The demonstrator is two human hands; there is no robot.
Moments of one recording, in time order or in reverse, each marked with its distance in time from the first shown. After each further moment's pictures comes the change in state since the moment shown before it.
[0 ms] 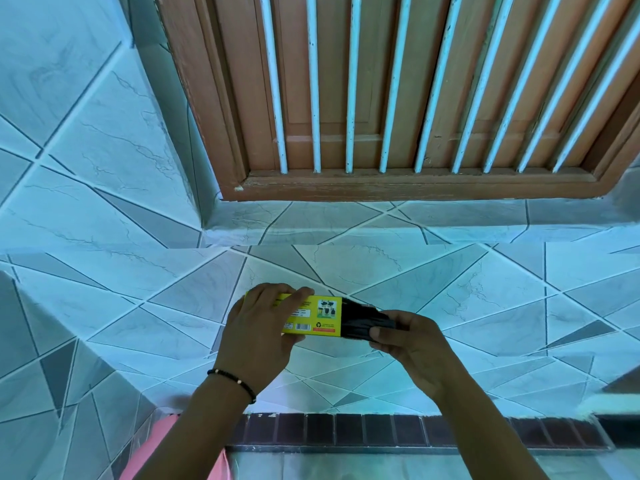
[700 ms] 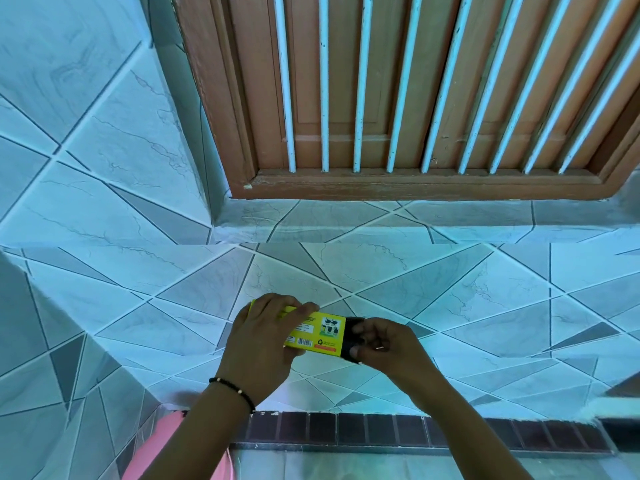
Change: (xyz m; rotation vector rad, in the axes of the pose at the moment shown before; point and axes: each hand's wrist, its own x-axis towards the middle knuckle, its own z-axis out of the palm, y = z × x) left_hand -0.020 -0.005 0.002 -0.032 -0.027 0.036; right_hand -0.012 0.019 0.027 -0.553 -0.043 -0.107
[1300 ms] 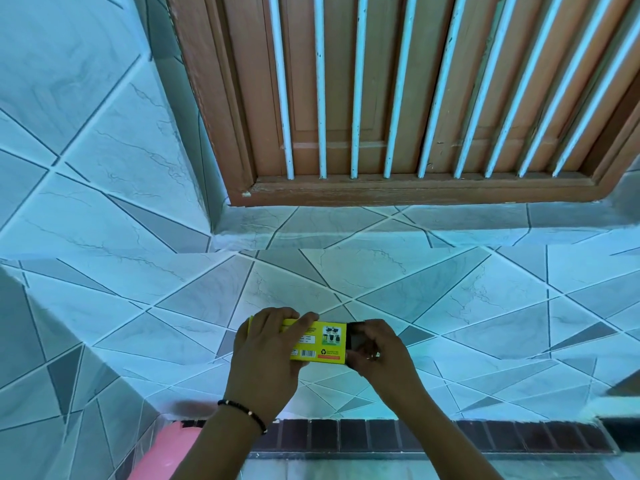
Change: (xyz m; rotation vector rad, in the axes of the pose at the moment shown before) left_hand -0.007 0.011 0.002 0.005 0.050 -0.065; right_hand -0.006 -0.009 0.024 -0.226 0.136 -0.140
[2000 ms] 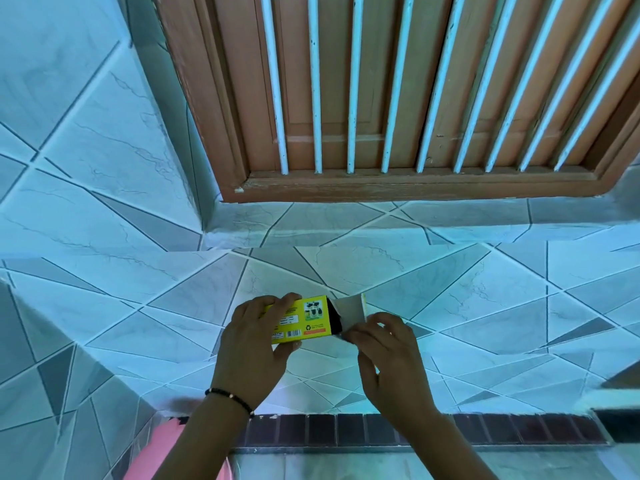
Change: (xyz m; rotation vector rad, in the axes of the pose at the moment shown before) left_hand 0.015 -0.013 0.000 -0.166 -0.021 -0.149; right_hand -0.001 0.018 -0.006 -0.590 0.324 -0.651
